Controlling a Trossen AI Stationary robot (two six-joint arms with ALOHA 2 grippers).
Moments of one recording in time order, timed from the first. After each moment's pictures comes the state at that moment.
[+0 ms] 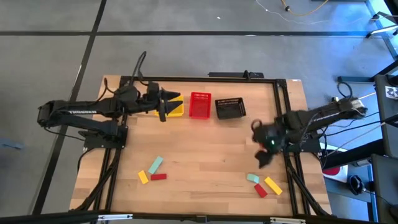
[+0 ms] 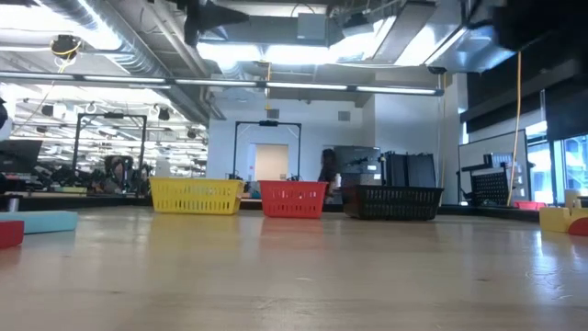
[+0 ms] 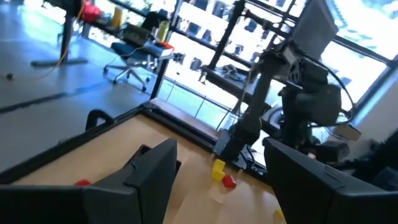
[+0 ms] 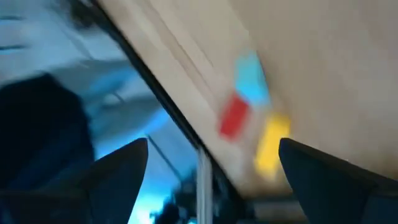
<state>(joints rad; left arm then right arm) 0.15 0.93 0.75 0.21 -0.13 -0.42 0.31 1.07 0.88 -0.98 -0.54 1.17</state>
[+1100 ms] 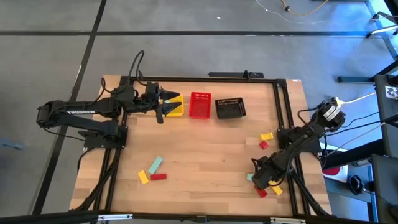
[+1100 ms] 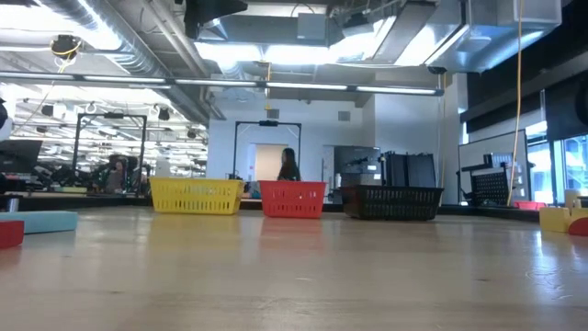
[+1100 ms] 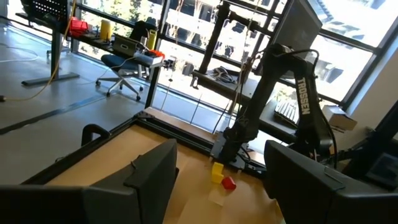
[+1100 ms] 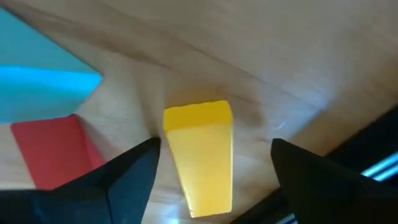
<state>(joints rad) 0.15 0.91 0.75 0.22 -0.09 -0.34 0.78 1.58 0.69 -0.66 -0.39 1.88</state>
